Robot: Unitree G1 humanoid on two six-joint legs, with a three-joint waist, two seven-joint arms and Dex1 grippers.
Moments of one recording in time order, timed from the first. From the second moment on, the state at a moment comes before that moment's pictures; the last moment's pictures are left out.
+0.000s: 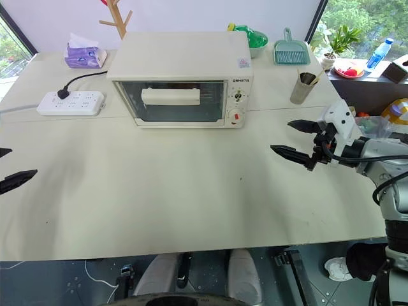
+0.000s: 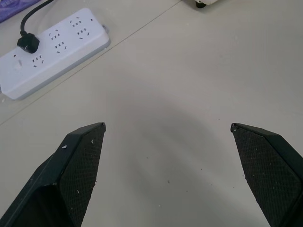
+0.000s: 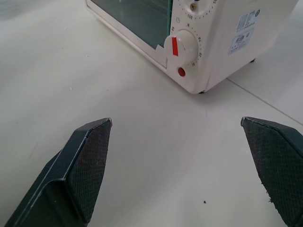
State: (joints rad) left arm 0.19 1.06 0.76 0.04 -0.43 0.36 -1.12; right arm -0.30 -0.92 -0.25 -0.08 0.53 0.49 1.04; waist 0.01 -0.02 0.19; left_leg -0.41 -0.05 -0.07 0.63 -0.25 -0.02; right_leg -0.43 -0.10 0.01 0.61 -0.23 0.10
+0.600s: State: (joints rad) left arm 0.12 1.05 0.75 0.07 -0.46 0.40 -1.11; right arm -0.28 -0.92 -0.25 -0.07 0.52 0.50 1.02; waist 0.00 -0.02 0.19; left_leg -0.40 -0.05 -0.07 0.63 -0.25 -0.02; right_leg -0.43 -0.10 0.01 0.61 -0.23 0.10
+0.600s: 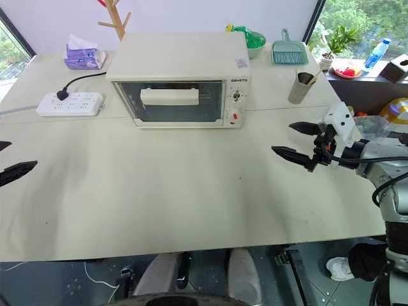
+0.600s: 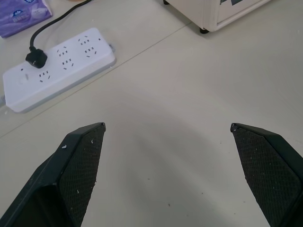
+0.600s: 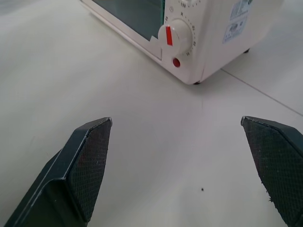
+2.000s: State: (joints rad) left arm -0.57 1.04 0.21 -0.05 -0.67 0.65 -1.22; right arm -0.84 -0.40 0.15 0.17 0.37 0.48 0.87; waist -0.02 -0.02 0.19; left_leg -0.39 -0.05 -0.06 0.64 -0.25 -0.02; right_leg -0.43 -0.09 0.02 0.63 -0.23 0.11
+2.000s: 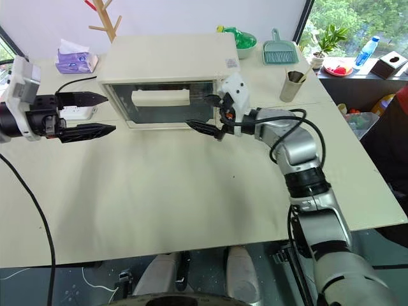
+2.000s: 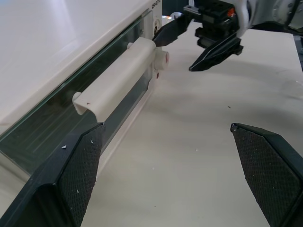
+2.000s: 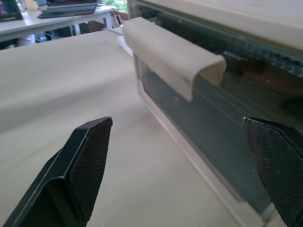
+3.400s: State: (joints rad) left arm -0.89 0.88 0.07 0.29 -0.49 0.52 -1.23; right arm -0.60 -0.28 0.18 -0.16 0.37 0.65 0.79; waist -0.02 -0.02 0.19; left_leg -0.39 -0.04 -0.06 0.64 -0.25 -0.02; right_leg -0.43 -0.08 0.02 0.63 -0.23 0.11
